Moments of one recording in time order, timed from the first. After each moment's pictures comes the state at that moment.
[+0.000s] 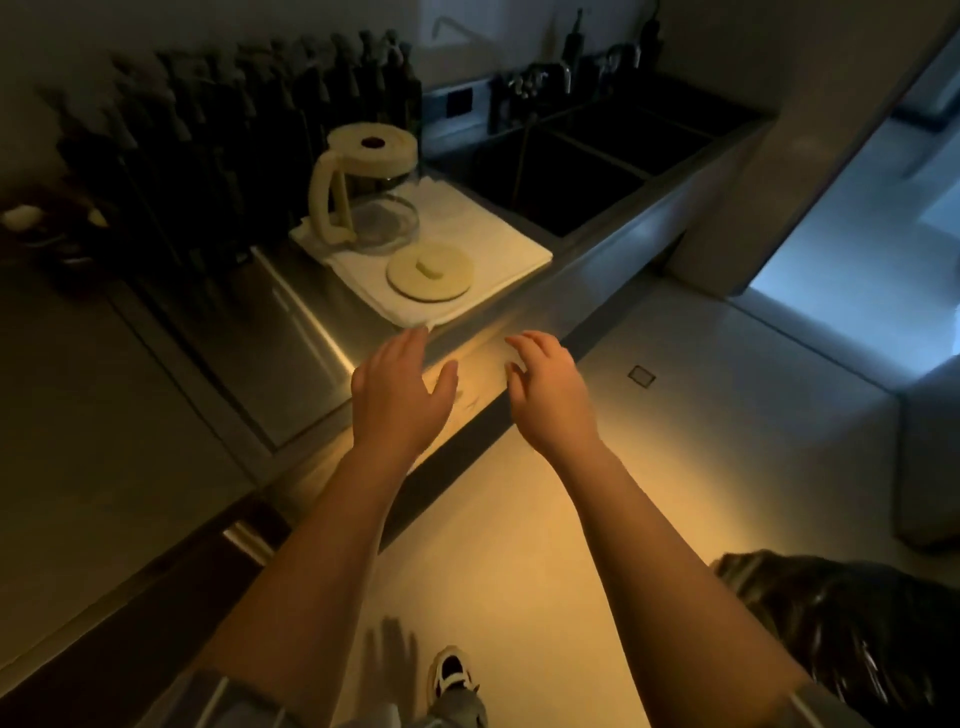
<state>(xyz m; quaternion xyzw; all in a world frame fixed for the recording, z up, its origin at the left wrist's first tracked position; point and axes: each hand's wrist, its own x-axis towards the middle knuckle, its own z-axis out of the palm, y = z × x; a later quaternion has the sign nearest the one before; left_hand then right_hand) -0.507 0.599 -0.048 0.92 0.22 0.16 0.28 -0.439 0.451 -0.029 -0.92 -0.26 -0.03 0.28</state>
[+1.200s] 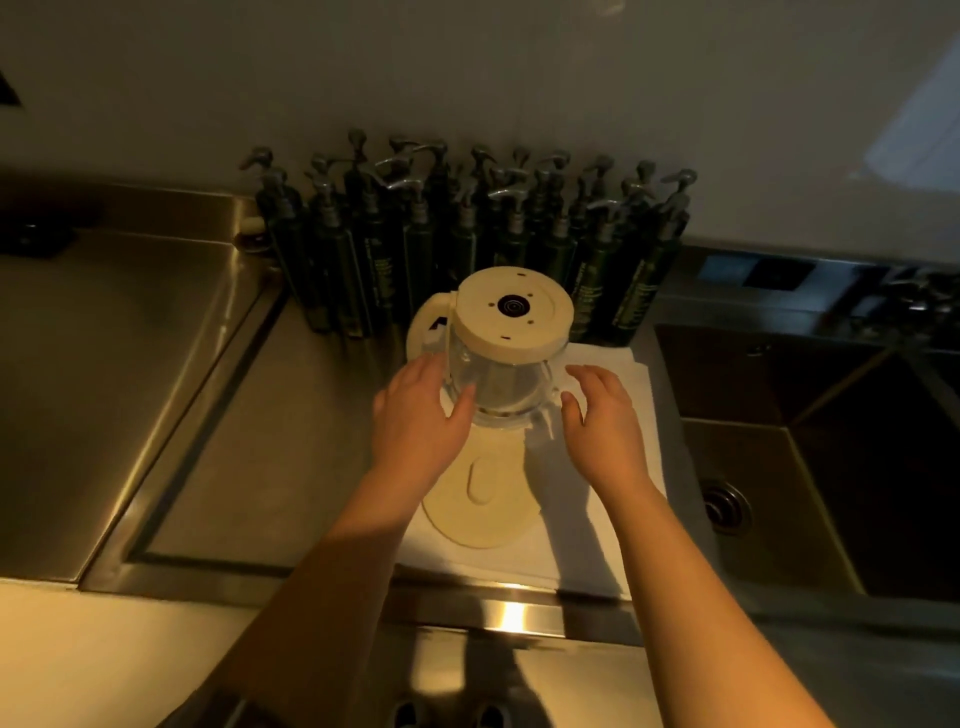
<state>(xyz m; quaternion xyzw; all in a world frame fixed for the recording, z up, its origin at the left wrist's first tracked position) -0.205 0.711 -0.014 0.70 0.60 0.29 0.26 -0.016 0.677 -0.038 -0.76 -0.56 0.12 0.31</state>
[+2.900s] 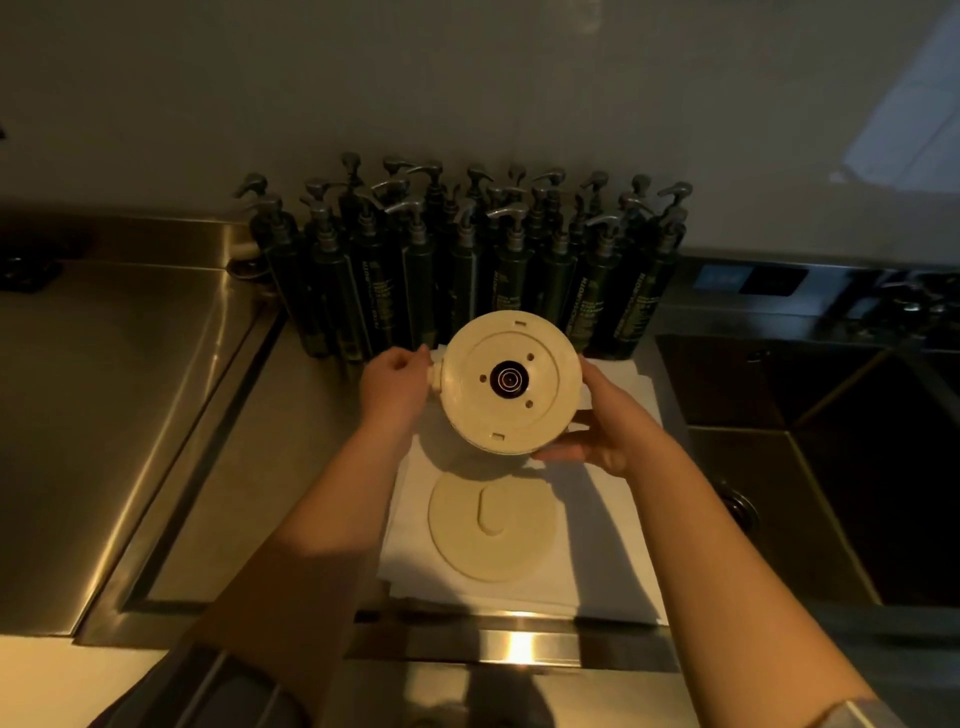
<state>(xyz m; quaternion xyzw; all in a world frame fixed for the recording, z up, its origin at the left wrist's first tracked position) -0.216 0.782 -0.008 0.45 0.61 0.41 0.51 -0.009 0.715 -0.009 -0.61 -0.19 0.63 0.45</state>
